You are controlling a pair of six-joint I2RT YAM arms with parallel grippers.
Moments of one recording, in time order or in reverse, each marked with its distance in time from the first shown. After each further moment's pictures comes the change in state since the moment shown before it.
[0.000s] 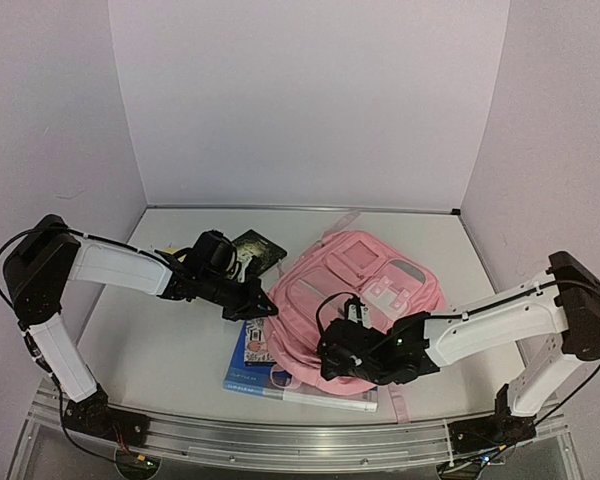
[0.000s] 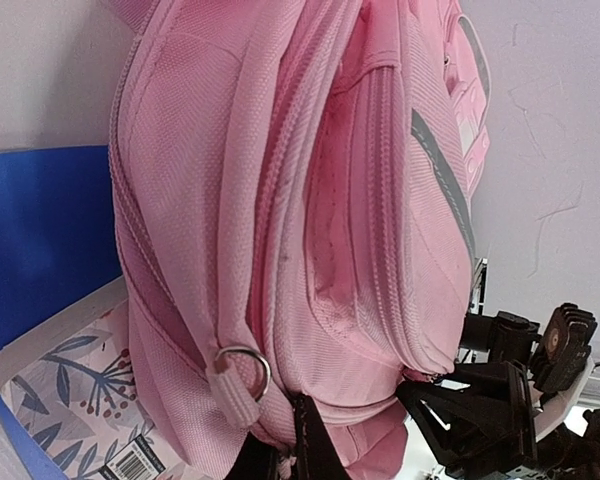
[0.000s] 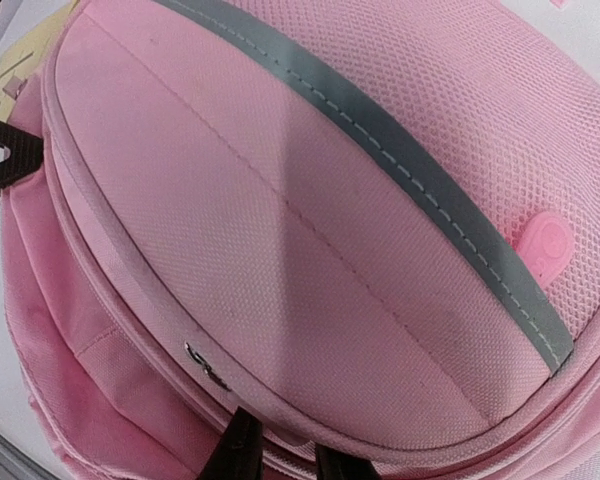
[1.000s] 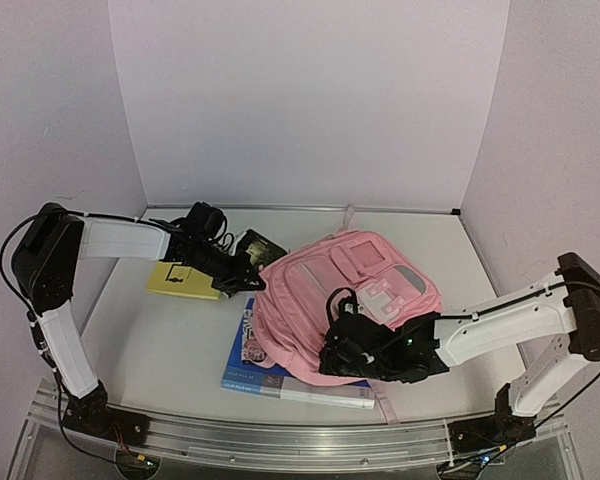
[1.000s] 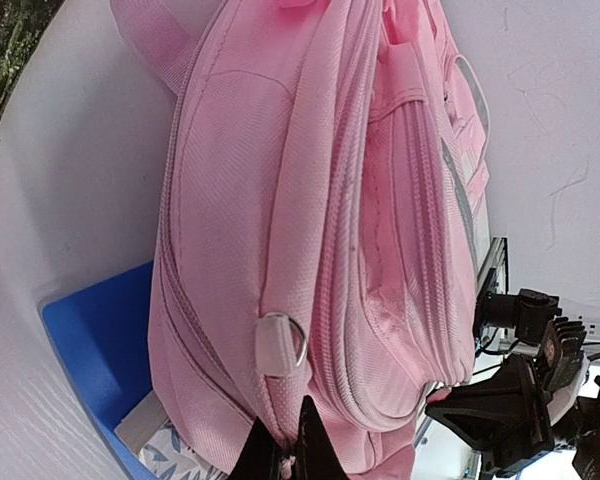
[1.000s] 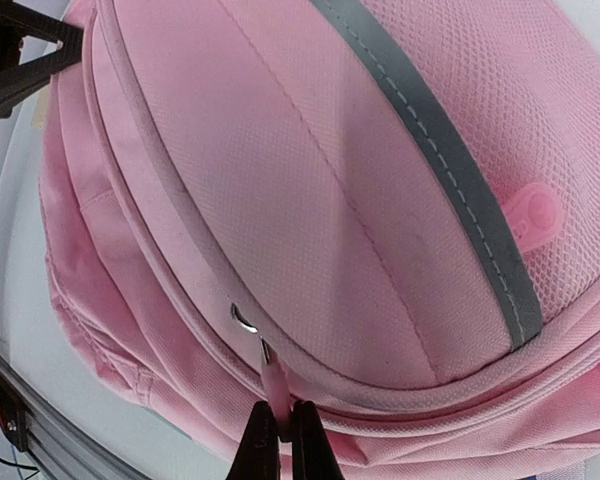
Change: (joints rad) left arm 0.175 0.080 0.233 -0.275 0.104 0.341; right arm -0.010 -0.048 -0.052 0.140 -0.117 -0.044
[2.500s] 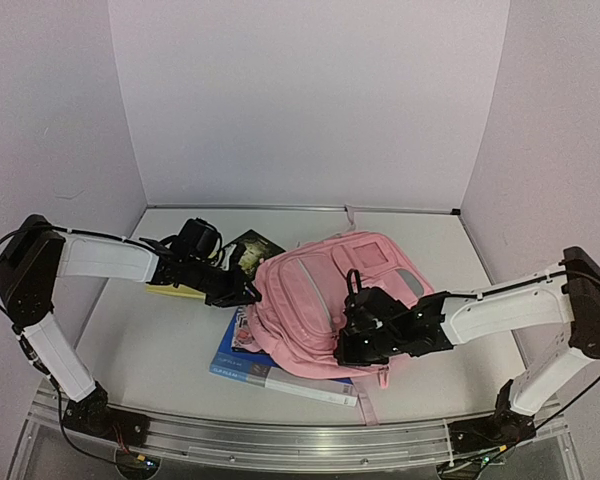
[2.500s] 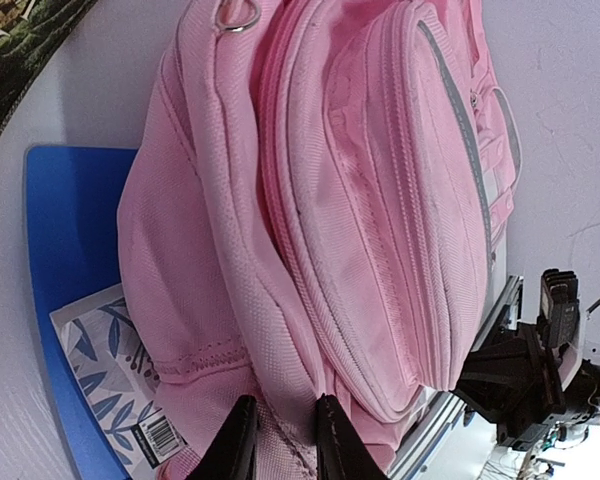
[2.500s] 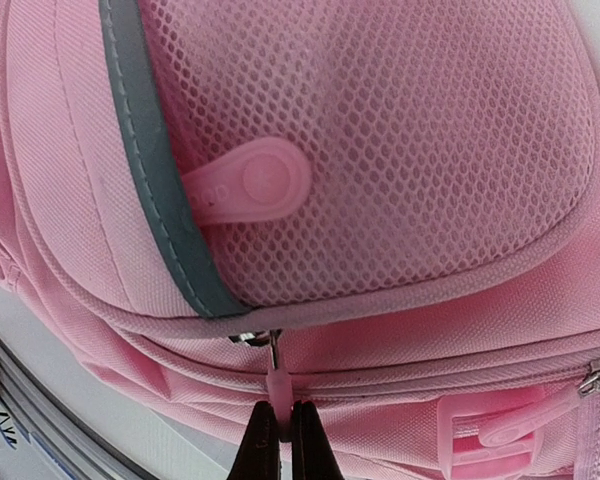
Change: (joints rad) left arm -0.076 -0.135 -0.202 0.127 -0.155 -0.183; right arm -0.197 -0.023 -0.035 -0.049 -0.289 -0.200
